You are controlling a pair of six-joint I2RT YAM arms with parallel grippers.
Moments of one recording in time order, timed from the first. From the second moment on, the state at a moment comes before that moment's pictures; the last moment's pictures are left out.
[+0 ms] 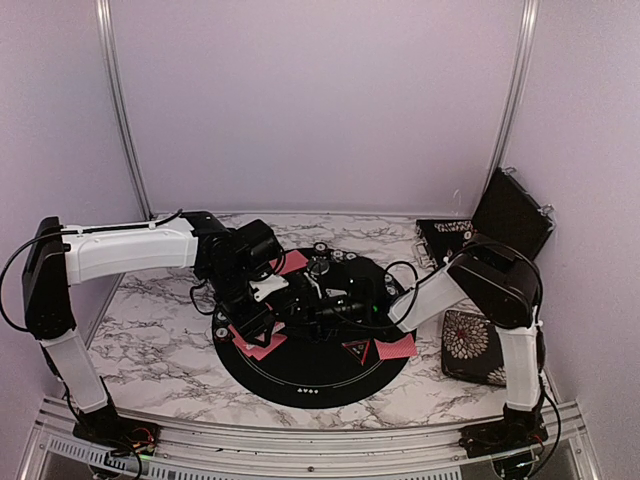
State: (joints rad) left arm -0.87 1.76 1.40 -1.05 0.15 0.01; right arm 0.87 2.13 1.04 0.95 -0.88 1.35
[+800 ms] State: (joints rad) left arm -0.87 1.76 1.39 -1.05 0.15 0.01; right arm 0.86 2.13 1.05 0.90 -0.84 1.31
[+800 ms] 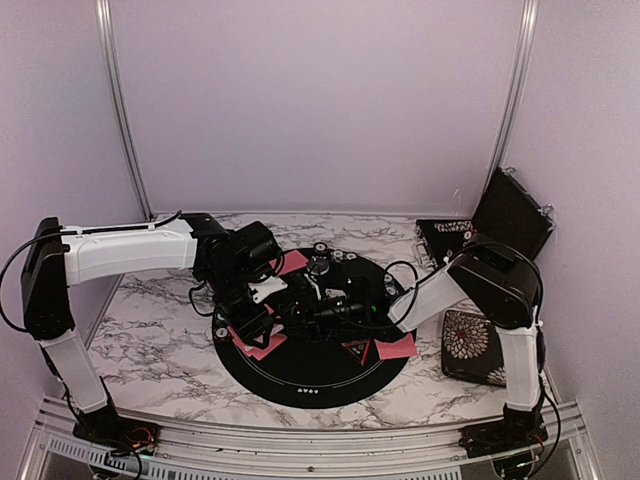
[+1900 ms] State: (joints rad) left arm -0.87 1.75 1.39 -1.05 0.15 0.01; right arm 0.84 2.06 1.00 0.84 -0.80 1.28
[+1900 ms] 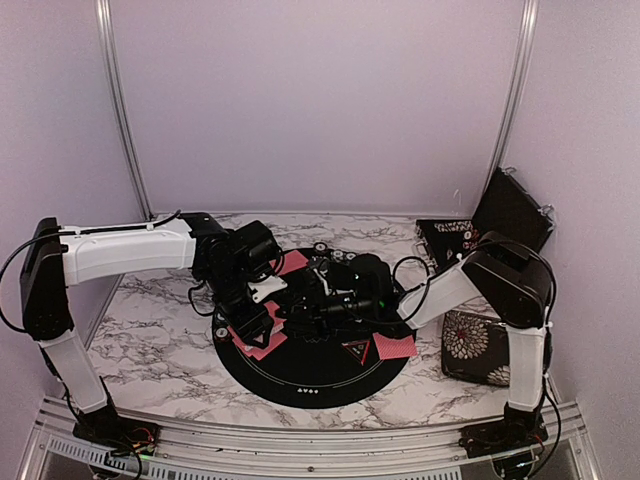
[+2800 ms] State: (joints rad) left arm -0.87 1.75 1.39 -1.05 0.15 0.01; right arm 0.83 1.98 0.93 0.86 -0.80 1.30
